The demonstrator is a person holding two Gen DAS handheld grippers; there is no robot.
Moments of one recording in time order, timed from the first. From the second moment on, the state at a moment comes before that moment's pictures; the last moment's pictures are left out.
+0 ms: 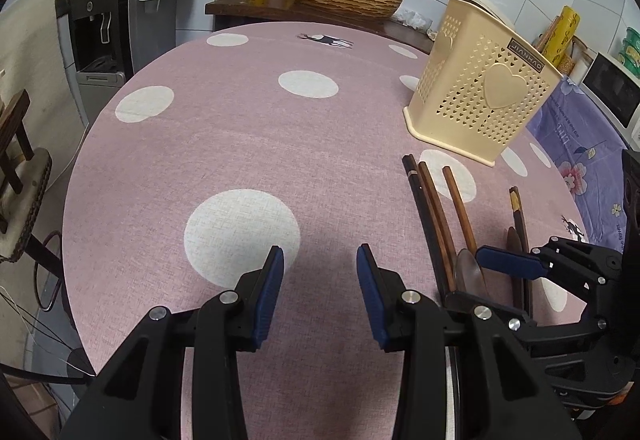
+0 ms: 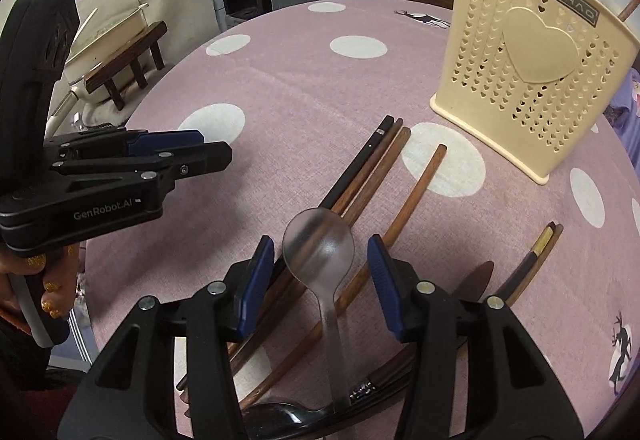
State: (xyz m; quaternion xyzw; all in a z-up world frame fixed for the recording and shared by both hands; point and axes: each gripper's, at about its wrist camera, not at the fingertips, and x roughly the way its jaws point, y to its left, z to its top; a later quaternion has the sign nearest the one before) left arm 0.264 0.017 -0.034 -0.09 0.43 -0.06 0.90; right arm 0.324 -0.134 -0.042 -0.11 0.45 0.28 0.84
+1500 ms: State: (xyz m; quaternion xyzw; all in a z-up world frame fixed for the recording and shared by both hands) left arm 0.315 -0.024 -0.038 -0.01 0.47 -0.09 0.88; right arm 0.314 -0.210 0.030 0.11 0.34 0.13 0.92
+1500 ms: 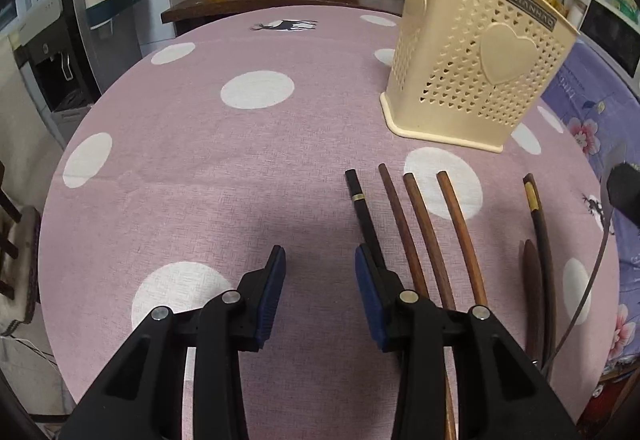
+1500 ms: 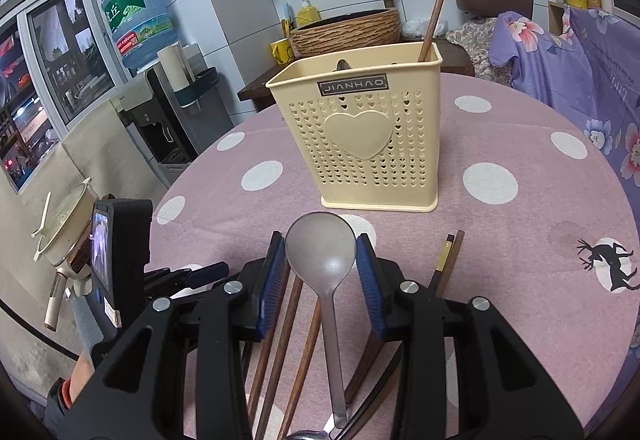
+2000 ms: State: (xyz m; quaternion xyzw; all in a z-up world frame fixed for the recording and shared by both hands) left arm 0.341 -0.057 -0.040 0.02 0.47 -0.08 0.88; right arm 0.312 -0.212 0.039 0.10 0.33 0.11 0.93
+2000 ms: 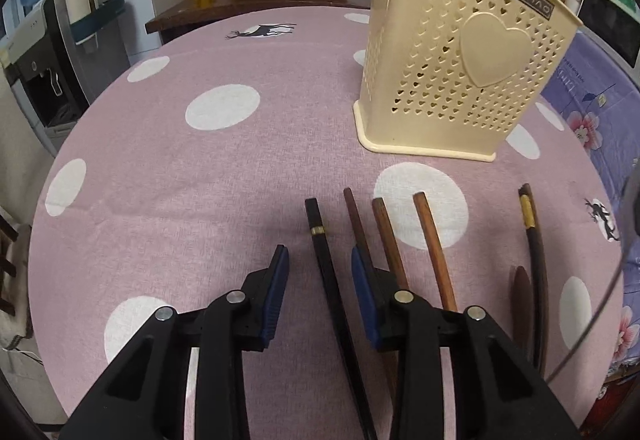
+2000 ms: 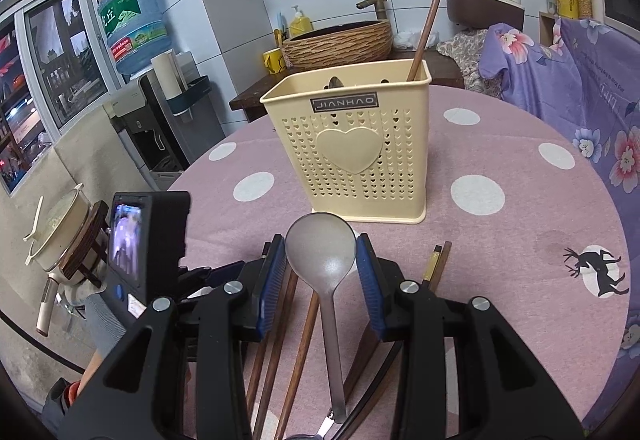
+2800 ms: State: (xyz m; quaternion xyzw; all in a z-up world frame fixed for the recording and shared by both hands) left arm 0.333 -0.041 0.034 -0.04 0.38 -0.10 0.92; right arm 0.311 -0.230 0.067 0.12 0.31 0.12 0.94
